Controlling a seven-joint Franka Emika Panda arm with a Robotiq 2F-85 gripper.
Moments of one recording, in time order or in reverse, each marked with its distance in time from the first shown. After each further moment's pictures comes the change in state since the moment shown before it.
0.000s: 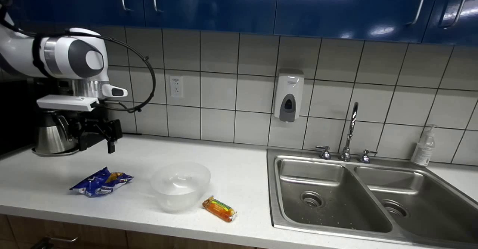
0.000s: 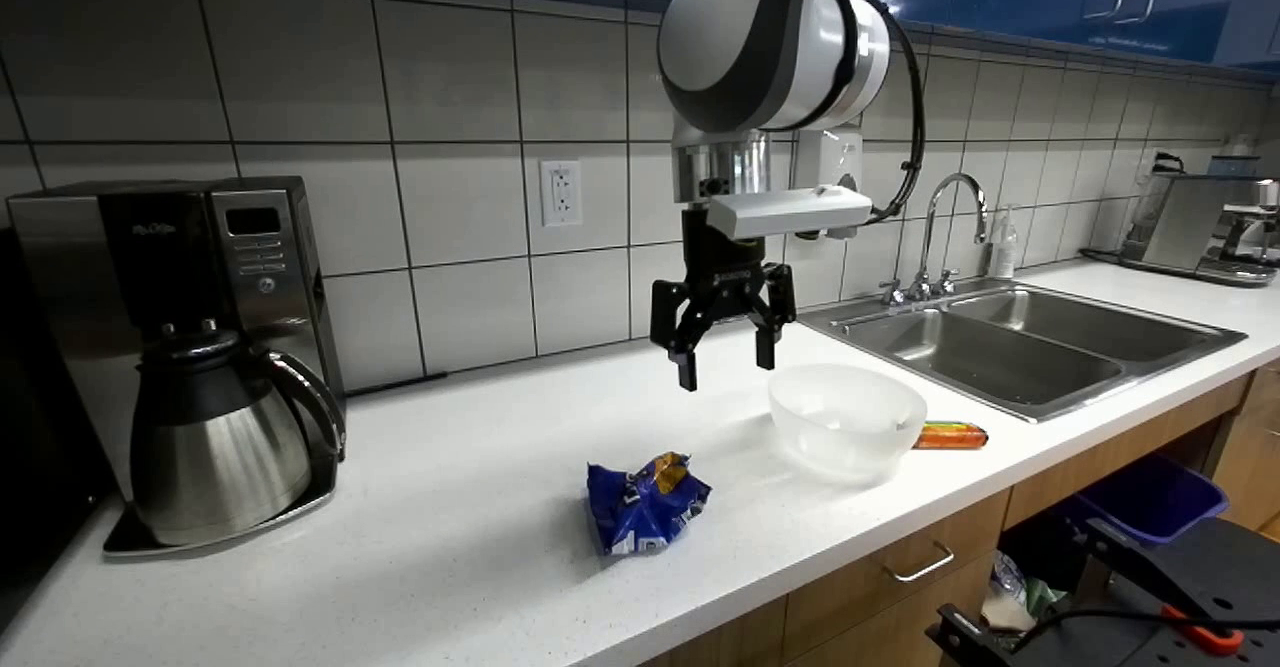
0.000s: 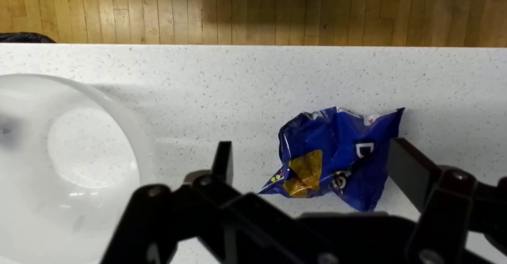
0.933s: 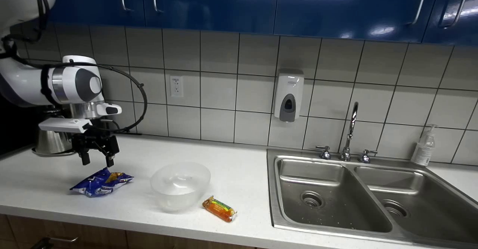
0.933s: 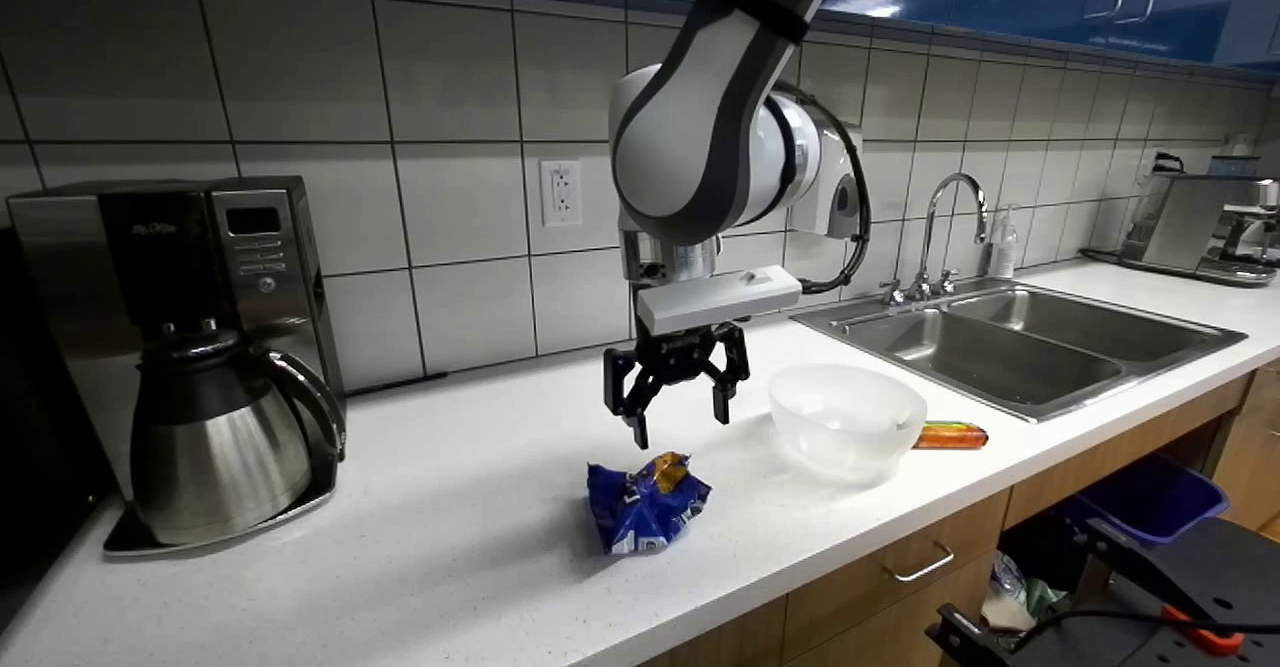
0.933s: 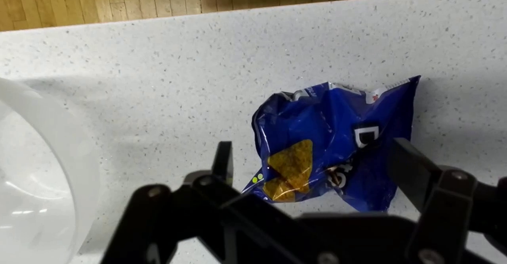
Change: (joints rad) arm 0.098 0.240 -0.038 0.107 -0.126 0.149 0.254
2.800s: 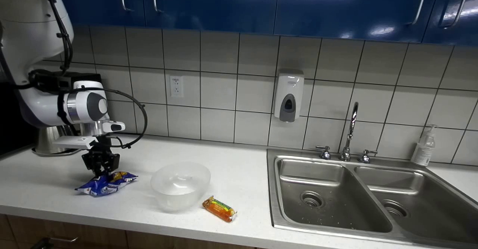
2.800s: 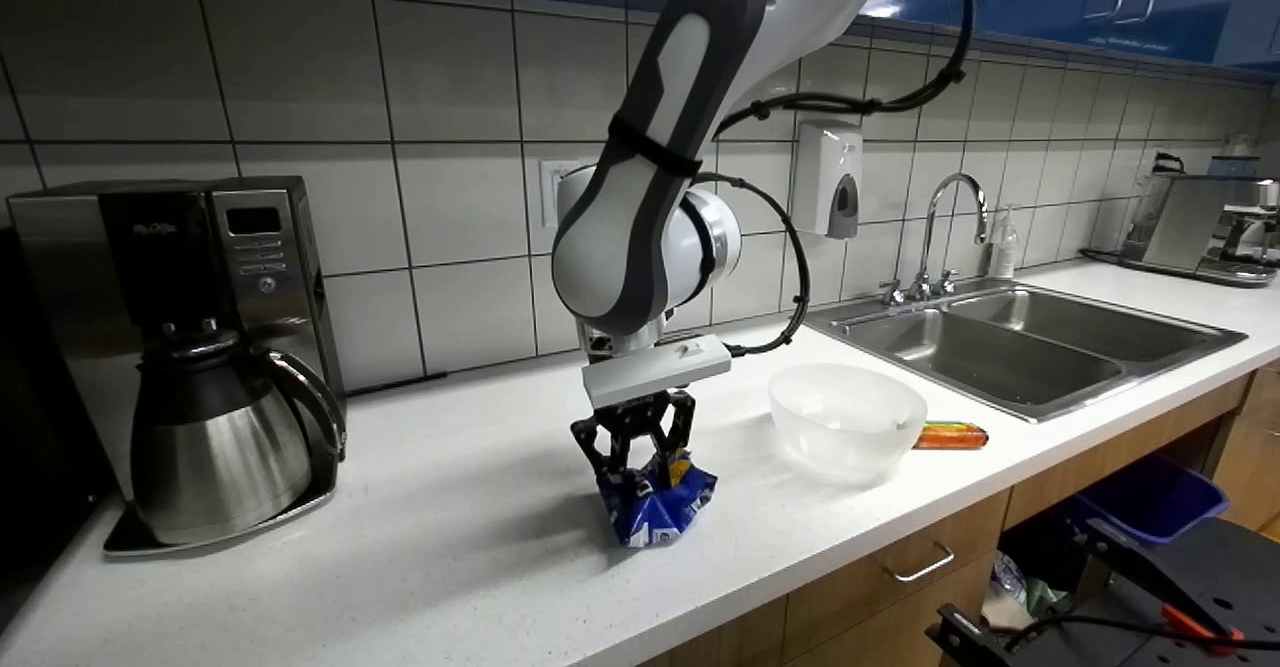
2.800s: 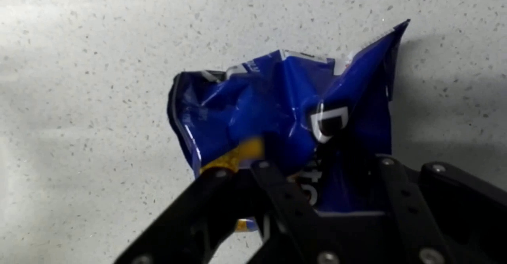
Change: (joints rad) arm 0.104 0.293 -0.079 0.248 0.008 -0.002 0.058
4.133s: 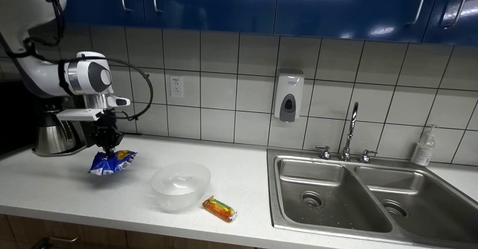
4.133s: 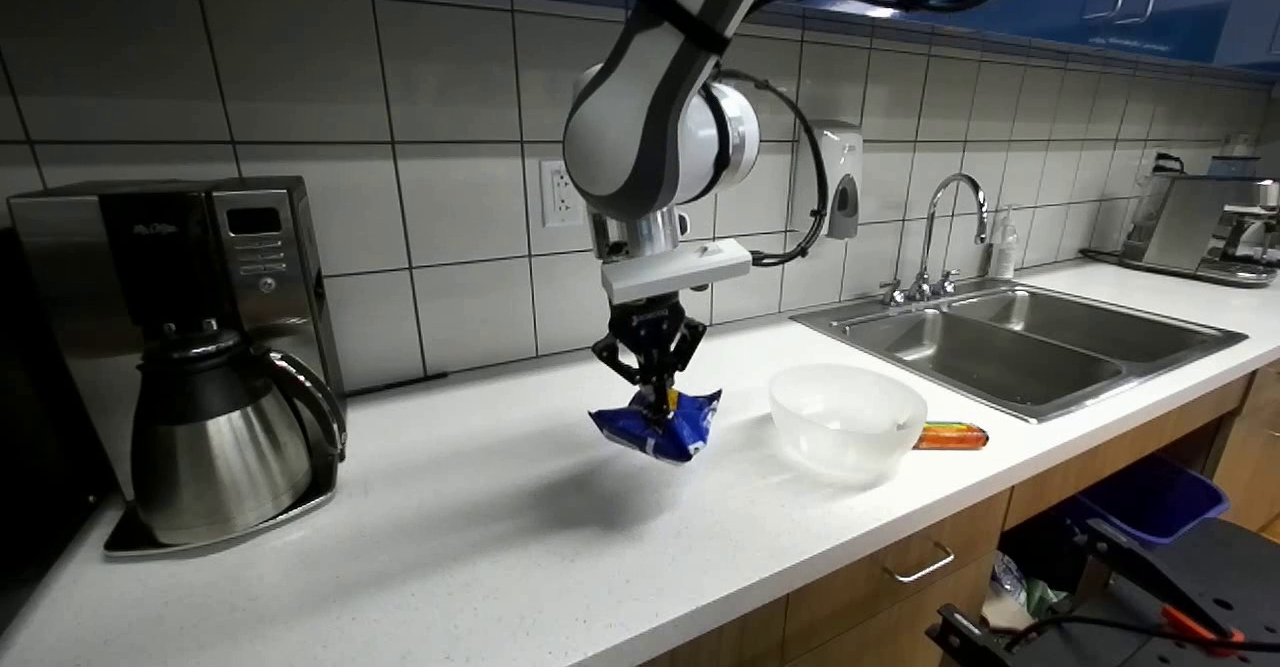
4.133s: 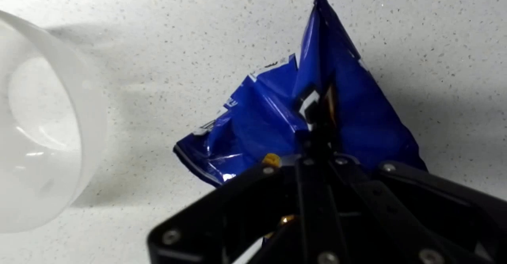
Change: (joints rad) arm -0.030 -0.207 -0.014 -0.037 0.001 -0.149 -0.072
